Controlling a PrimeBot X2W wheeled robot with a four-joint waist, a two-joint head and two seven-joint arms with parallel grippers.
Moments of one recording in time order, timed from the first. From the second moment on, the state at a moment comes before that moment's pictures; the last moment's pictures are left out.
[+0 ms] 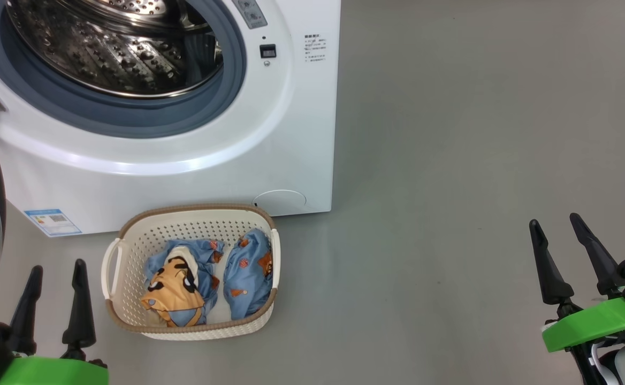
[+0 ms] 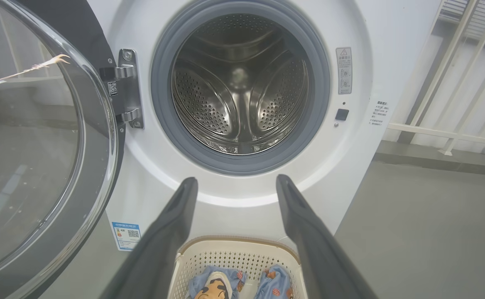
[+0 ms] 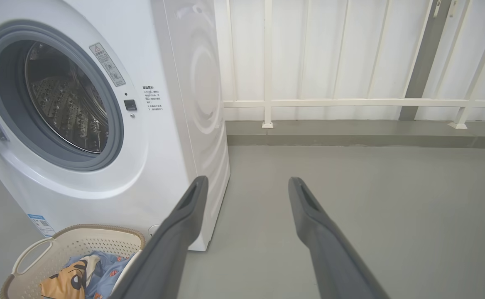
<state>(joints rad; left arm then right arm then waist) -0.12 0.23 0.03 0.28 -0.44 -0.13 -0.26 -0.11 -0.28 0.07 0.22 0.37 0.13 -0.25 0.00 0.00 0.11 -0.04</state>
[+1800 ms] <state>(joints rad) -0.15 0.22 0.00 0.30 -0.44 -0.13 -0.26 -0.11 -0.26 0.08 0.21 0.37 0.13 -0.25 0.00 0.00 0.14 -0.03</state>
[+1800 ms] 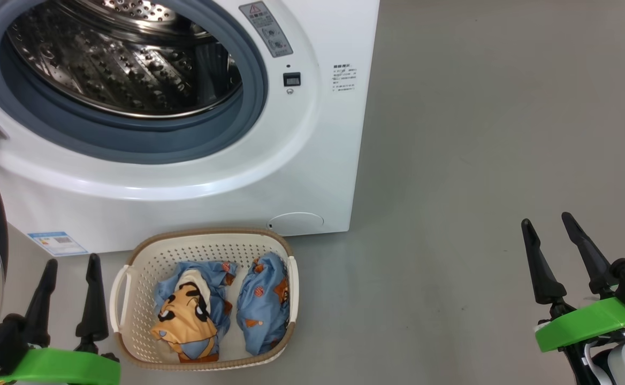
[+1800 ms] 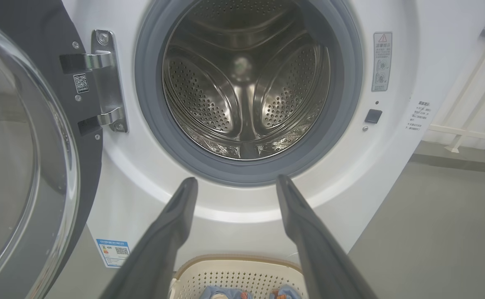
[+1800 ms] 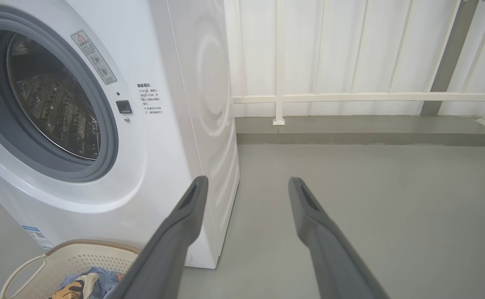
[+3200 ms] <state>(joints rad) -0.49 0.19 -0.24 0.71 -0.56 -0.13 -0.26 -0.32 -0.25 0.09 0.15 0.37 0.13 -0.25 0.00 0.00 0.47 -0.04</state>
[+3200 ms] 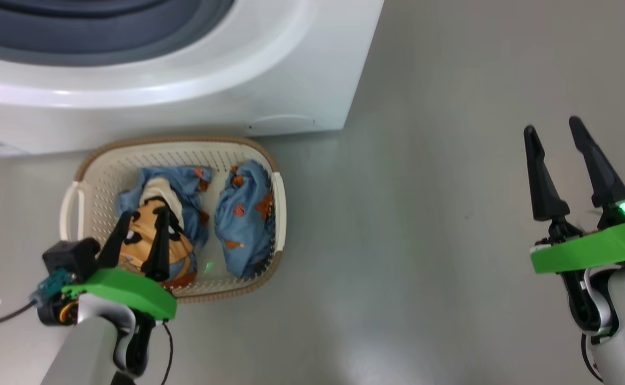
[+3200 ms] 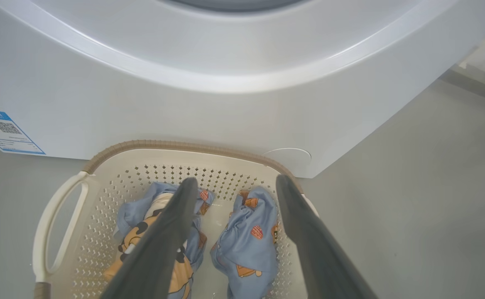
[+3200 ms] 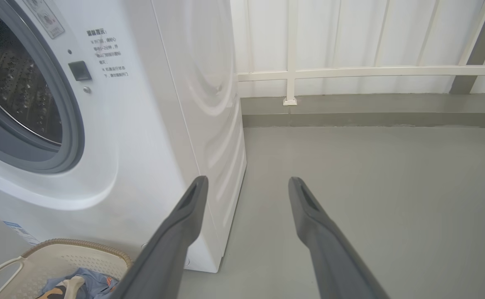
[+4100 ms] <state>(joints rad) -0.89 0.25 -0.71 1.01 -0.87 -0.13 -0.18 -0.50 -0.22 0.11 0.10 0.36 0.13 -0.25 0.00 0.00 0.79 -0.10</state>
